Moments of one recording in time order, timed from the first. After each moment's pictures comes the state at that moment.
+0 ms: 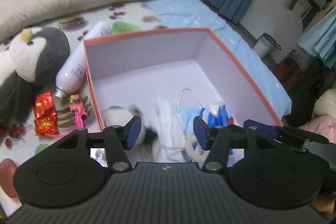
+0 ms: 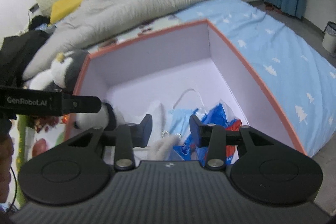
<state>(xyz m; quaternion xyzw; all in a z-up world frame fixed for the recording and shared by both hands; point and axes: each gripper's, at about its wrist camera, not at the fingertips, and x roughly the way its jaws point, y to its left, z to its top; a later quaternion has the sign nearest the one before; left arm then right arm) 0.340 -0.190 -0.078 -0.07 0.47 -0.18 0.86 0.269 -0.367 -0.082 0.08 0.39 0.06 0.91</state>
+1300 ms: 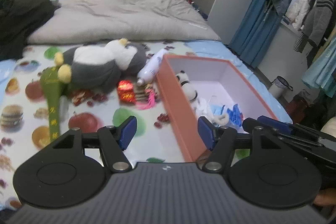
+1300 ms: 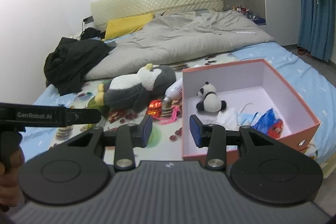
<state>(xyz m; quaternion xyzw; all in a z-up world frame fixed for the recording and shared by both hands) 0.088 -0.035 0.005 -0.11 0.36 -0.08 0.92 0.100 -0.259 -0.009 0.05 0.28 0.16 0.94</state>
